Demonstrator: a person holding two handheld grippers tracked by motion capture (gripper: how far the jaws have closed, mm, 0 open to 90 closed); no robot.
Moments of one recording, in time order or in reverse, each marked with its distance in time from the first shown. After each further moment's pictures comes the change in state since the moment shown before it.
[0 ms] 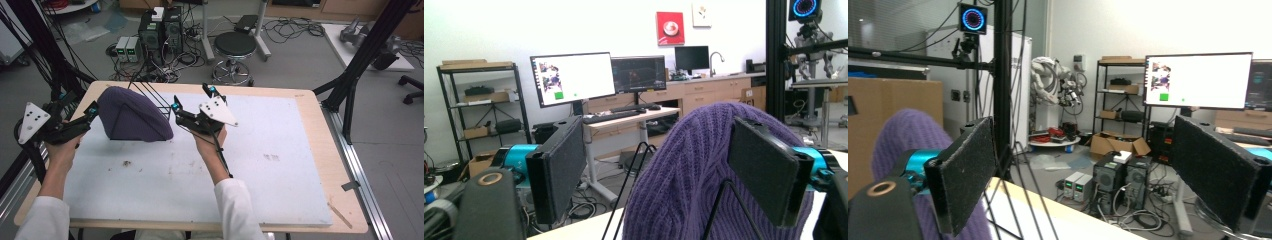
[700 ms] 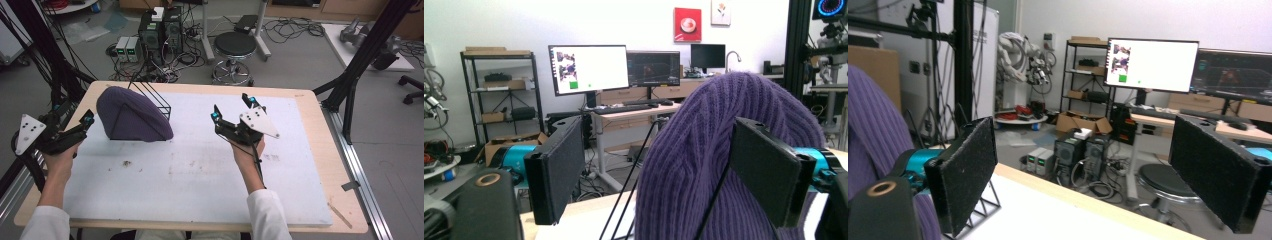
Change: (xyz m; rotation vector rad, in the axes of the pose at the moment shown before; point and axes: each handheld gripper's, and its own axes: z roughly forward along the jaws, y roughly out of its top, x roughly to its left) left arm 0.000 -0.018 -0.024 0.014 0.066 -0.039; right arm -0.063 0.002 -0.069 0.088 -0.113 -0.070
